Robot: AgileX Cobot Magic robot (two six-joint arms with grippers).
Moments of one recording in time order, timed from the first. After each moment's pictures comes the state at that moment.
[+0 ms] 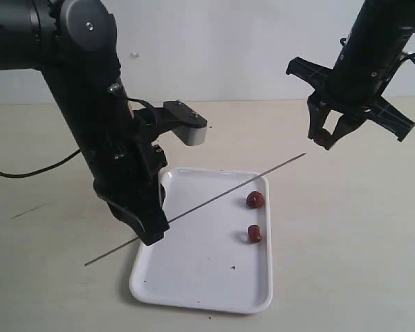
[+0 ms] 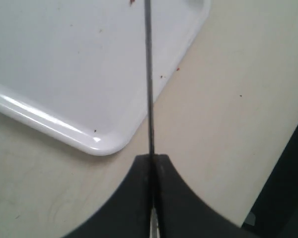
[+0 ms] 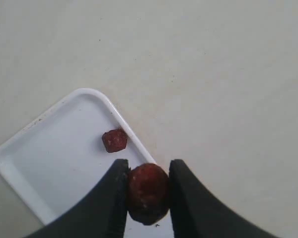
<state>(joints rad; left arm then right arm) -0.67 1.81 -1.37 -0.30 1.22 0.54 0.11 1.87 -1.53 0.11 1.15 1.00</state>
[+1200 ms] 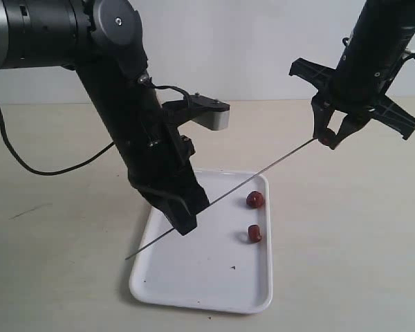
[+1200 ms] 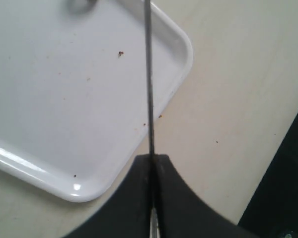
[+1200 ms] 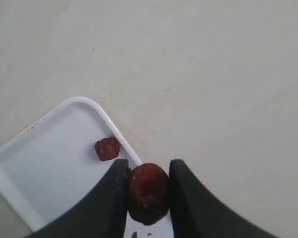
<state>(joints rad) -0.67 1.90 -1.48 -0.40 1.22 0.50 0.11 1.87 -1.53 0.08 1.16 1.00</state>
